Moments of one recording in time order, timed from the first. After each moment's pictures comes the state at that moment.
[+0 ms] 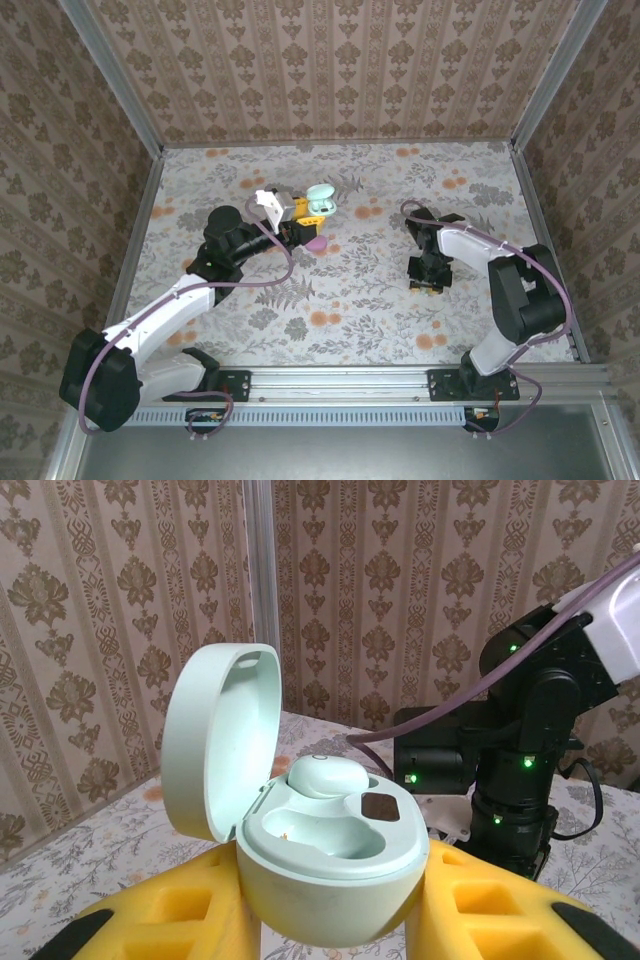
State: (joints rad) left arm -0.59 1.13 0.69 0.48 0.59 -0.01; right arm 0.29 1.64 0.96 -0.96 0.01 0.56
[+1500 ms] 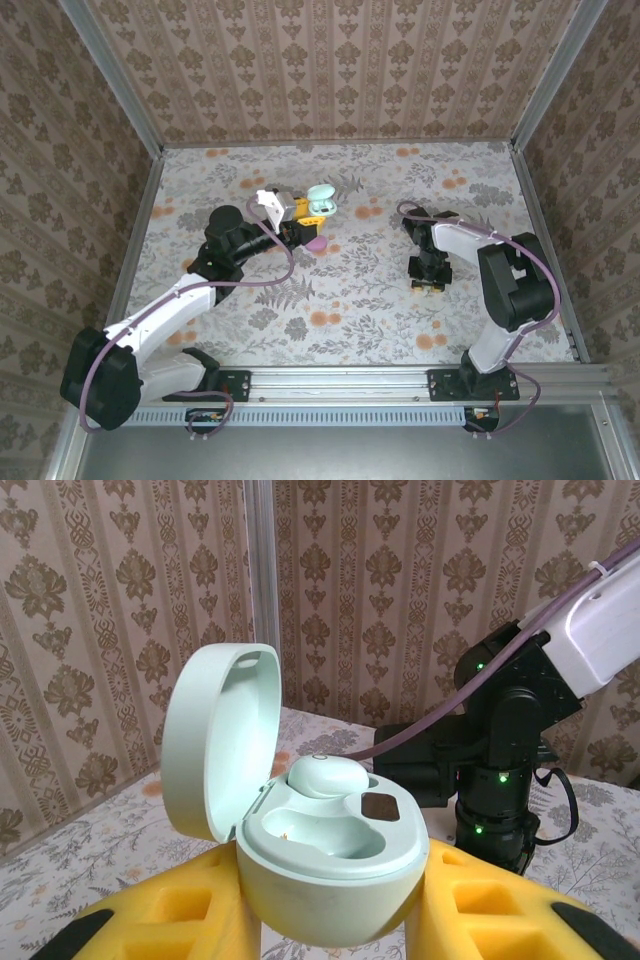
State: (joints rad) left arm -0.59 1.14 0.69 0.48 0.59 -0.01; right arm 0.27 1.73 1.00 -0.96 0.08 0.54
